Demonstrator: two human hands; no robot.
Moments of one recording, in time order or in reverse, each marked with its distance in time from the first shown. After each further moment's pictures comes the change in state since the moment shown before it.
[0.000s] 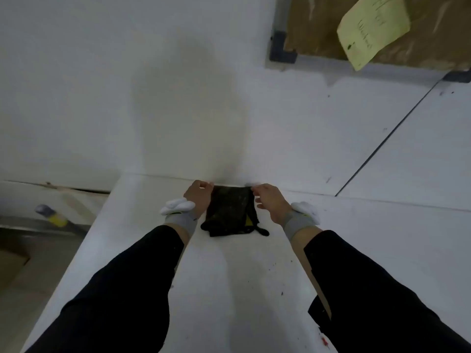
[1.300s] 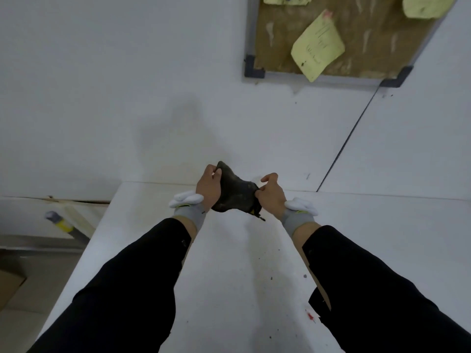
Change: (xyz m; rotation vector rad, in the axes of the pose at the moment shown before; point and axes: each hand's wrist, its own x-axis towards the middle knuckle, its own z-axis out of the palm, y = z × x) left_hand -0.086 0.074 0.008 0.118 -0.033 0.319; right_hand -0.066 -0.014 -0.037 -0.278 0.198 -0.249
